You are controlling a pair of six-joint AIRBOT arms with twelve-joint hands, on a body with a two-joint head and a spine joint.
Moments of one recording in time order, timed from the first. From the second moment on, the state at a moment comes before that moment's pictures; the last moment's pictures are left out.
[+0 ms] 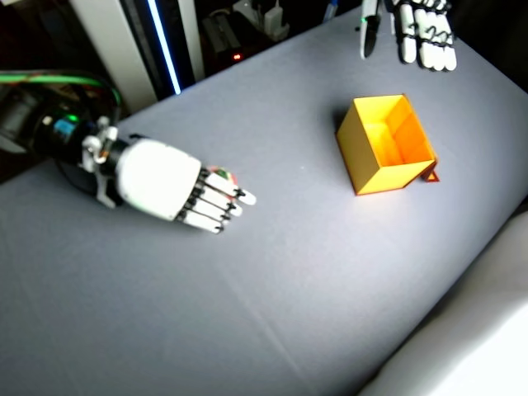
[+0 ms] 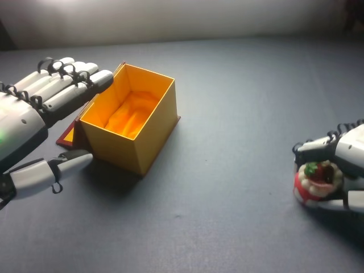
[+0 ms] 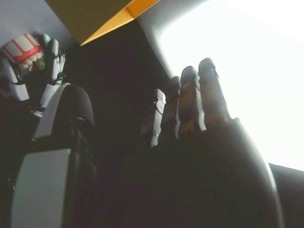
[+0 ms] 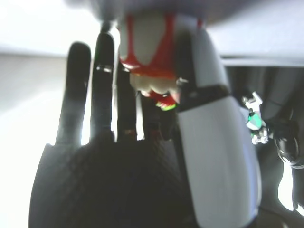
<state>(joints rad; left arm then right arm) 1.00 -0.86 1.04 -0.05 -1.23 0.75 -0.90 -1.02 1.12 0.09 0.76 -0.79</state>
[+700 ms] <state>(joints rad) 1.14 -0.84 0.99 -0.15 -1.30 0.75 -0.58 -1.08 1.18 -0.12 0.79 -0.74</state>
